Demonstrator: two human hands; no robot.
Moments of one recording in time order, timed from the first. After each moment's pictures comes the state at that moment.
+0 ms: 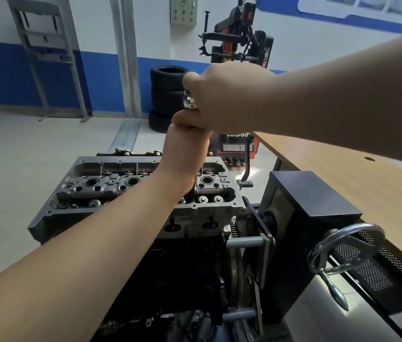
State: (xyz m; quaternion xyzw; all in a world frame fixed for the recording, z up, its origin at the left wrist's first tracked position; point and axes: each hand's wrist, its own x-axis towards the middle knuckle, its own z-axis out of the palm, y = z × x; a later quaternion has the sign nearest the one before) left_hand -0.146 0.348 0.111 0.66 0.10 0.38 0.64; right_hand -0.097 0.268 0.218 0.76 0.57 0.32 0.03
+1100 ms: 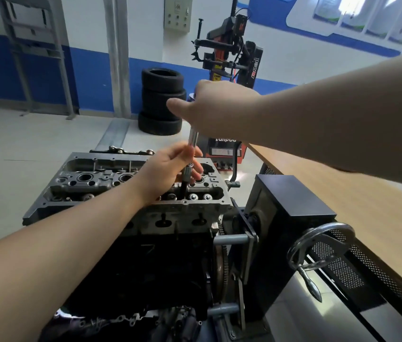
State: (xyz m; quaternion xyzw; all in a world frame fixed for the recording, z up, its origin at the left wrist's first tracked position) left_hand -0.183 0.389 0.067 0.75 -0.01 0.22 0.62; right_hand -0.126 0.265 0.220 0.89 0.41 0.17 -0.05
